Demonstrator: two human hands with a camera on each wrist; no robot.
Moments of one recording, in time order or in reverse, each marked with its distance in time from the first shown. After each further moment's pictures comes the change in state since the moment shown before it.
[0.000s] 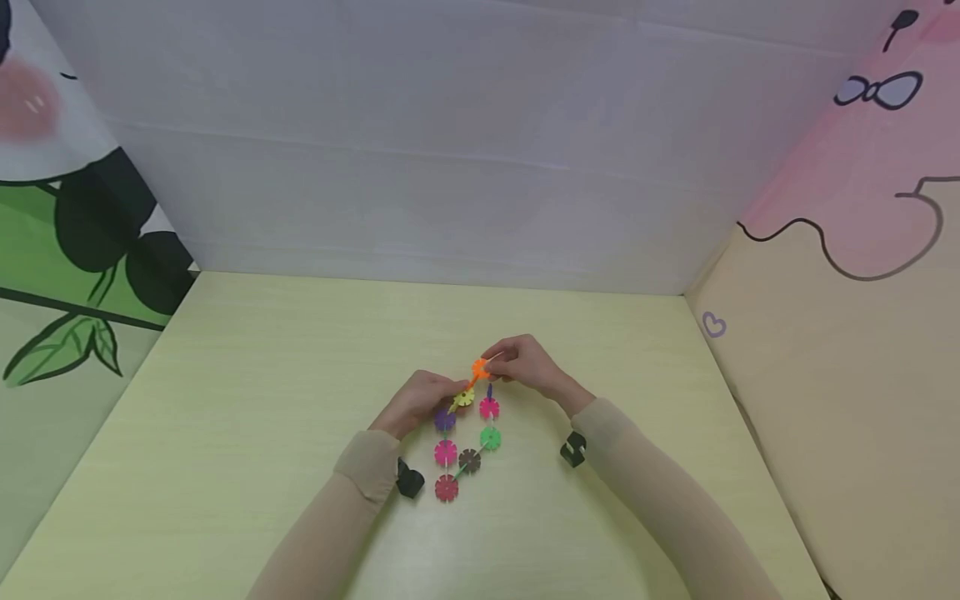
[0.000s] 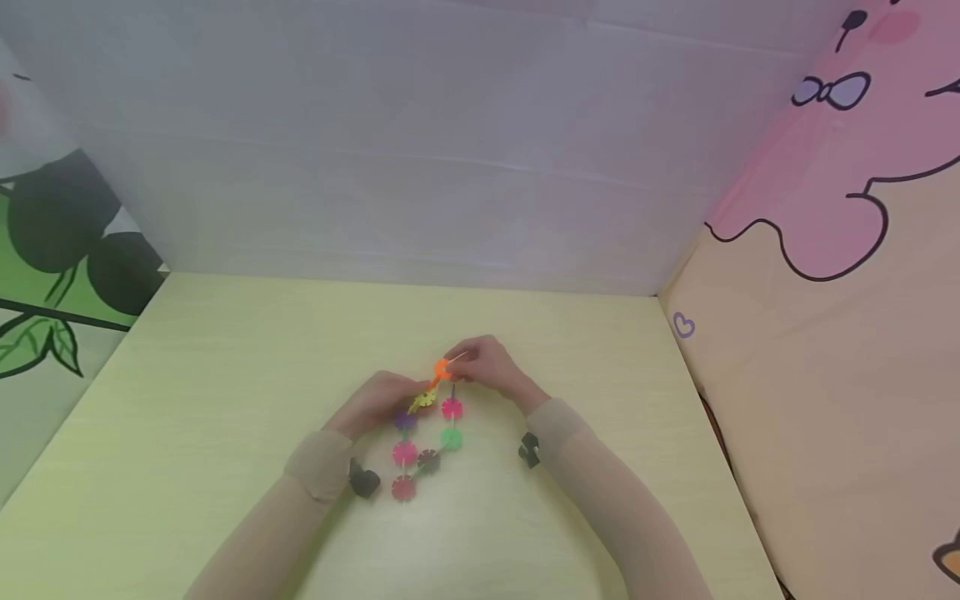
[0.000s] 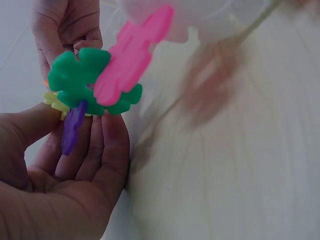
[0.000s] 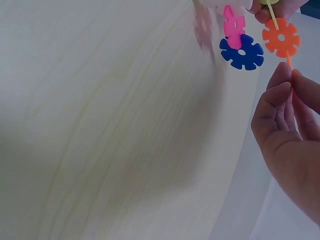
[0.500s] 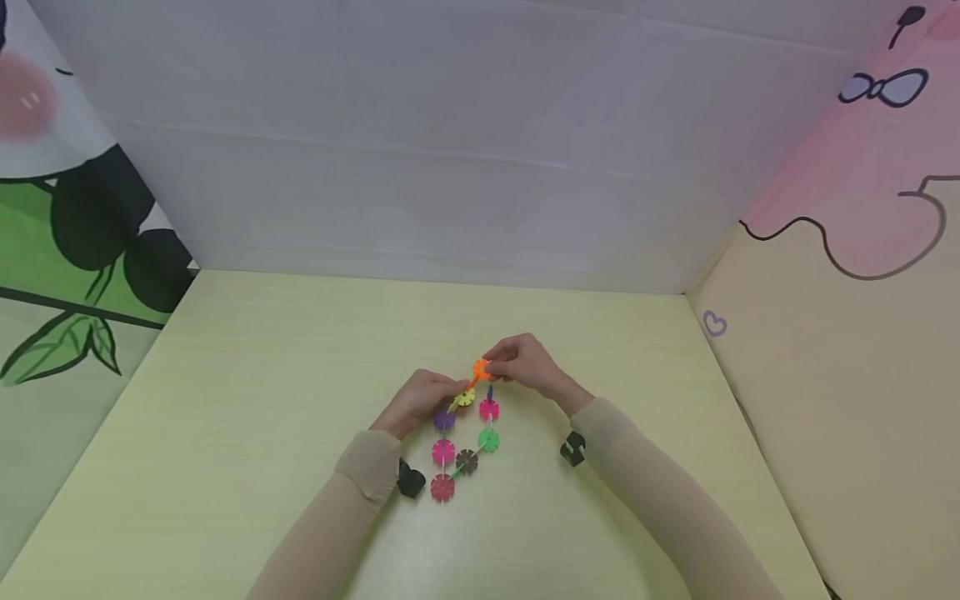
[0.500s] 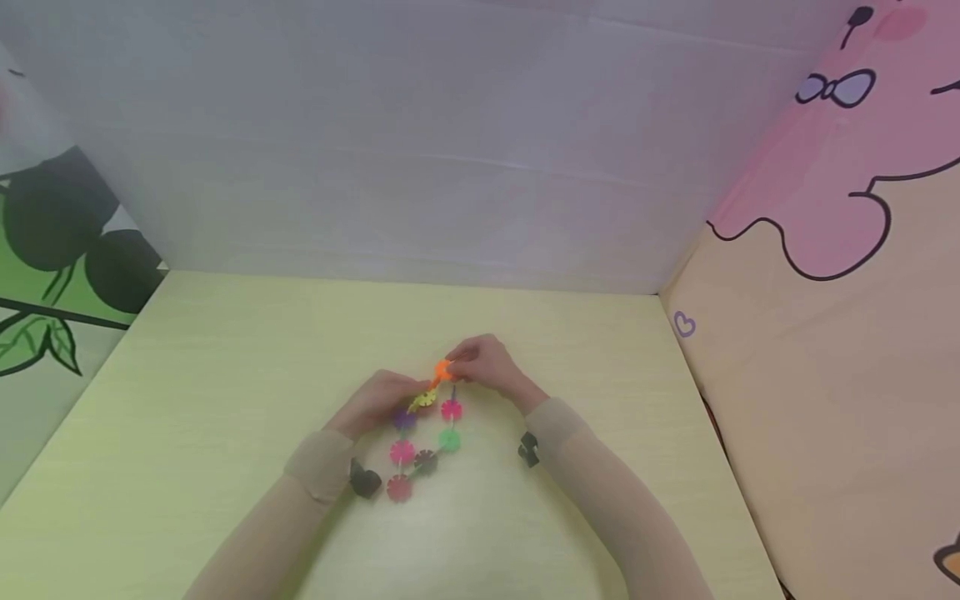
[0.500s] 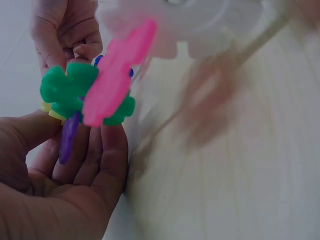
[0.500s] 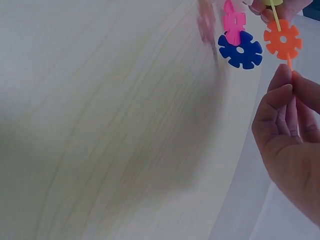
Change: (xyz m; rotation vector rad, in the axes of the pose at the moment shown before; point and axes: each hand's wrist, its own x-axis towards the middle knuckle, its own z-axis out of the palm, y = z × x) left_hand 0.002 -0.003 0.001 0.015 0.016 0.006; right_hand -0.003 -0.006 0.002 -0.023 0.024 0.026
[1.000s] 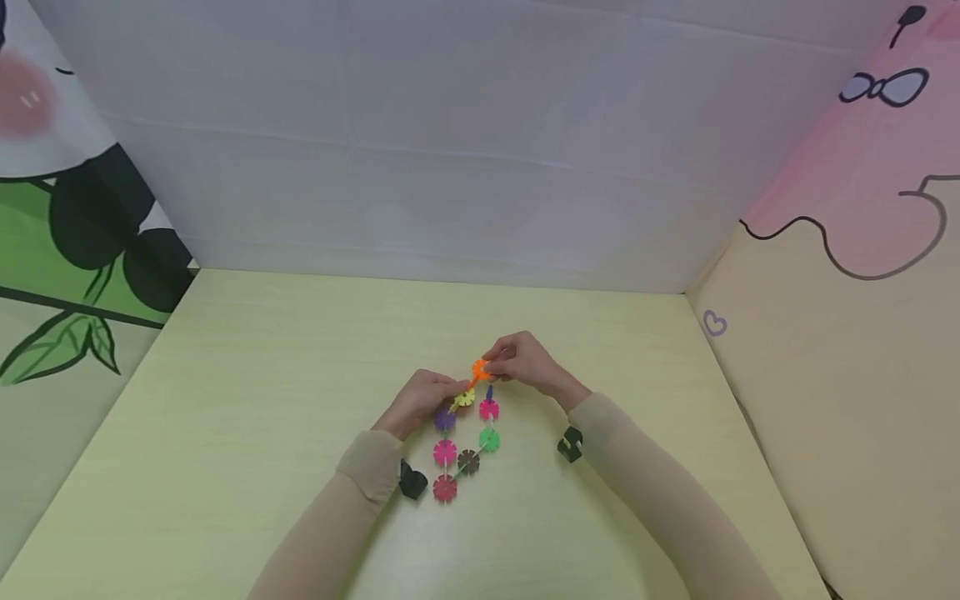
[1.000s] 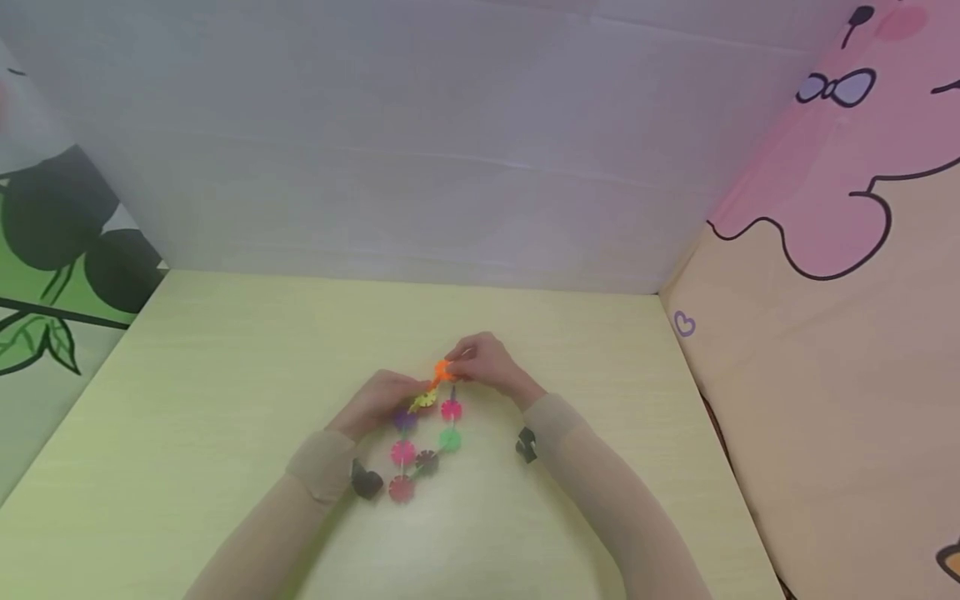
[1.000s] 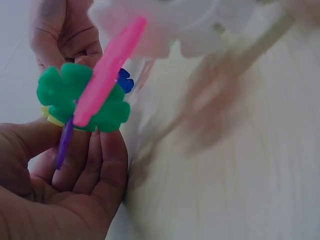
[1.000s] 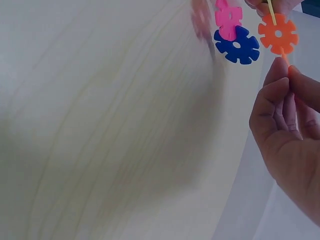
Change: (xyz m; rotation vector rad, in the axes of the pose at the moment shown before) left_hand 0.003 -0.002 0.005 0.037 0.049 -0.031; right_hand 0.003 -0.005 -0.002 0.038 -0.058 0.004
